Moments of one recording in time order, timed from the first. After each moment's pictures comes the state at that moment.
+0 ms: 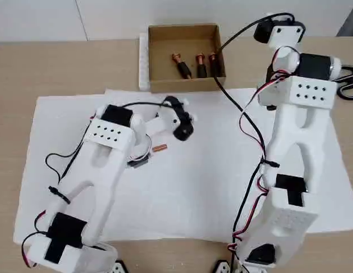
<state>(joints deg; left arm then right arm) 13.4 -3.0 16.6 85.8 -43.6 6.0 18.5 -42.5 98.8 14.3</state>
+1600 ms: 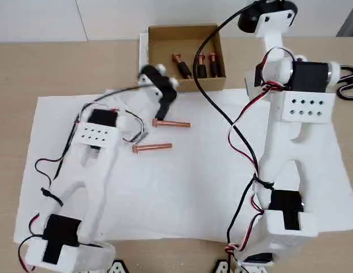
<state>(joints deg) 7.3 -4.0 18.9 61.4 -27.1 0.2 7.9 -42.5 99.0 14.3</state>
